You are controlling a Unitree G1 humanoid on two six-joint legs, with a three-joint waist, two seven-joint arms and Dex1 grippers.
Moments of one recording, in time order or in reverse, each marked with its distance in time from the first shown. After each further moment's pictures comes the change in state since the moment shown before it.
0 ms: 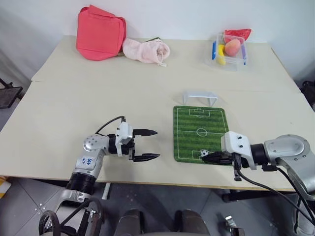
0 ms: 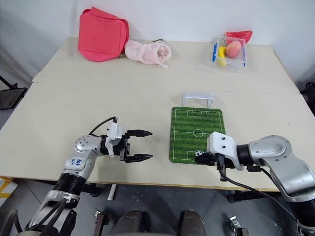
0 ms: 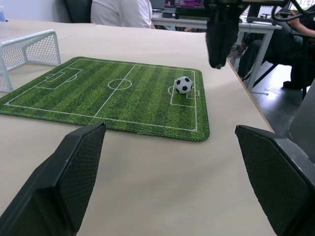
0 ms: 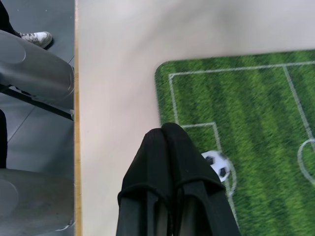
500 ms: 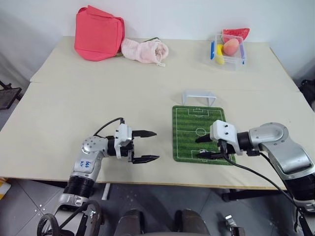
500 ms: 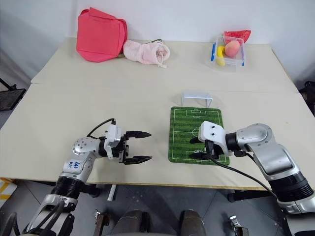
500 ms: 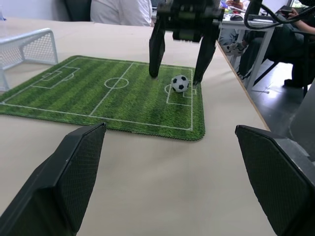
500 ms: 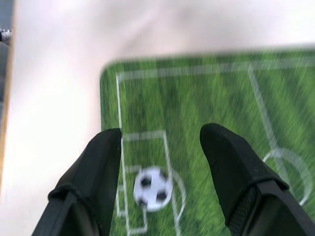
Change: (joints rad) left arm 0.036 0.011 0.003 -0.071 -0.001 0.013 0.024; right arm -0.248 0.075 0.127 0.177 -0.082 -0.027 0.024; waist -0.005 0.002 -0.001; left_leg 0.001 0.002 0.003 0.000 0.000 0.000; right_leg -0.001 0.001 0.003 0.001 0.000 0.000
